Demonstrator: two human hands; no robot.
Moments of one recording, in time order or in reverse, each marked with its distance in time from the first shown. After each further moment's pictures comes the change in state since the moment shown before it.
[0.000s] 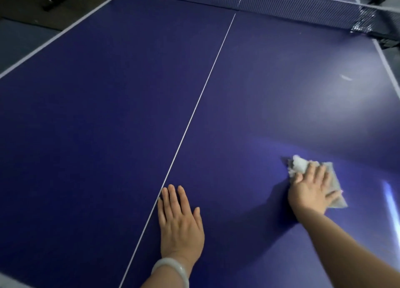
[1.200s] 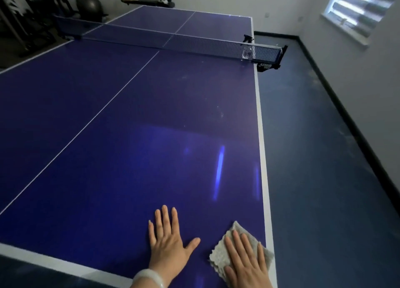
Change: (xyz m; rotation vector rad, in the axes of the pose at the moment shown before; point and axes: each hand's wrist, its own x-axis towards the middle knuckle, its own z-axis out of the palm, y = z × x) left_hand -0.250 0.296 0.086 -0.051 -0.059 0.153; right_hand -0.104 0.446 -0.088 -0.015 0.053 -0.795
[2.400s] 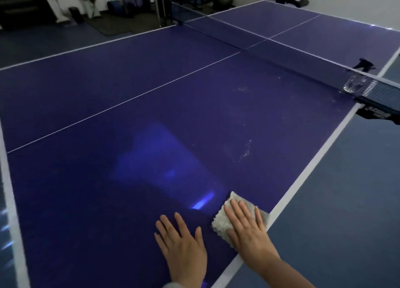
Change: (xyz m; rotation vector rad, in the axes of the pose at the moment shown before) left_hand 0.170 0.266 0.011 -0.184 0.163 -0.871; right_hand 0.363 0.210 0.009 -0.050 -0.261 -0.782
